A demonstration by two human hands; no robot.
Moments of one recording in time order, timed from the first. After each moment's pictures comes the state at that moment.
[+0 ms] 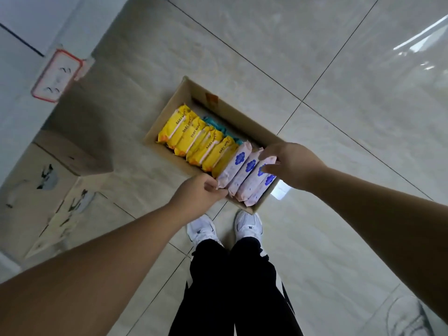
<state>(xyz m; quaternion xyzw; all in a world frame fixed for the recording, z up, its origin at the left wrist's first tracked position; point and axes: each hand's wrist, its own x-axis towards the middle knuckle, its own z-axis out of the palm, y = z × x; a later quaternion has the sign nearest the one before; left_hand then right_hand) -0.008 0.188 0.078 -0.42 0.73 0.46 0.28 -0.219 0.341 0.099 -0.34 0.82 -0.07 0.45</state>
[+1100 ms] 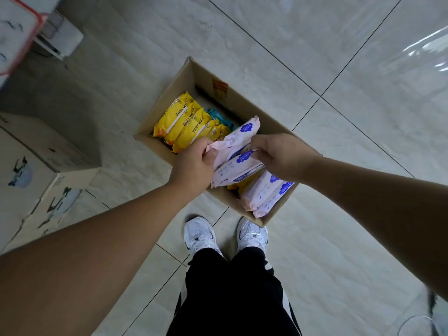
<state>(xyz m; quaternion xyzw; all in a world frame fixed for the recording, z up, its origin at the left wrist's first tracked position) -0.038 0.151 0.001 -0.39 0.80 0.45 0.07 -0.218 0.294 0.018 -0.46 0.77 -0.07 0.43</state>
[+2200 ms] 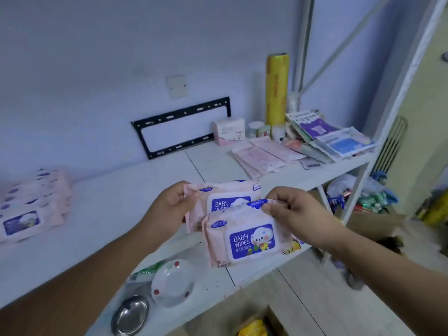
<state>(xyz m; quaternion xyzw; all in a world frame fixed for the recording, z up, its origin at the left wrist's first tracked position) 0.079 0.024 0.819 -0.39 0.70 0.51 -0.32 -0.177 0.162 0.823 -0.56 0.66 -0.42 0.29</state>
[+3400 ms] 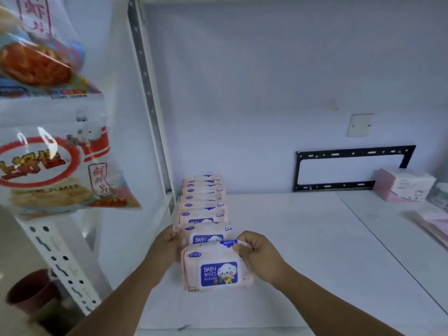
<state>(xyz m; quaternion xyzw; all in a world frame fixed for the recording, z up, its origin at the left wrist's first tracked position) 0.532 -0.141 0.751 -0.60 0.45 0.47 -0.46 0.274 -0.129 0.758 -0.64 0.53 -0.33 0.44</state>
